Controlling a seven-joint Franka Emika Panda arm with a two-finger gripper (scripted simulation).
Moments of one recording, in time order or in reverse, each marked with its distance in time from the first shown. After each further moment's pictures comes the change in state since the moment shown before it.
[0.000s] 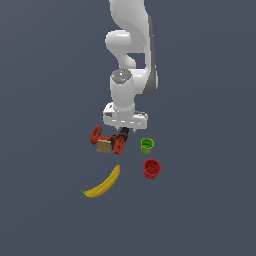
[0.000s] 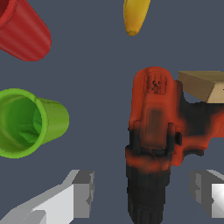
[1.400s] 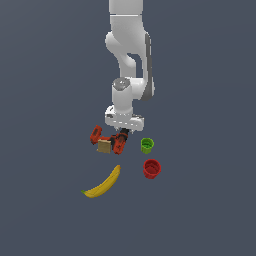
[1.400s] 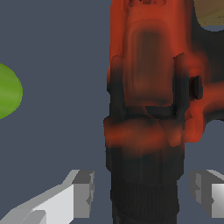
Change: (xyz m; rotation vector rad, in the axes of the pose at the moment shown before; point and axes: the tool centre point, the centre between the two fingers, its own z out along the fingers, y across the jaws) arm -0.040 0.019 0.056 -0.013 0.017 0.066
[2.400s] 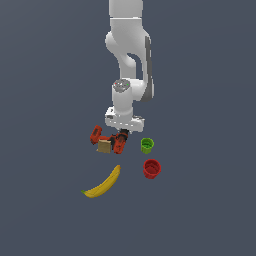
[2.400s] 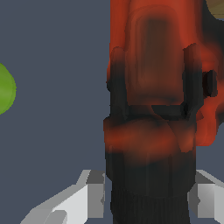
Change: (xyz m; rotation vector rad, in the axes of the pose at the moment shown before) arm -0.001 0.000 0.008 0.000 -0.001 0.000
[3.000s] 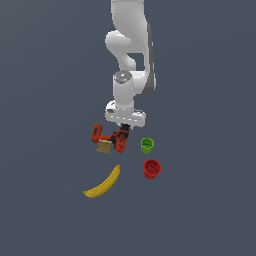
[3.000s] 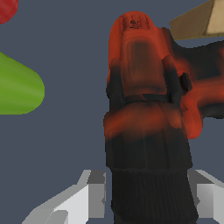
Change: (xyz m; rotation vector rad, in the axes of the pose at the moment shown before) arm -0.005 -0.006 -0.035 0.000 -0.004 0.001
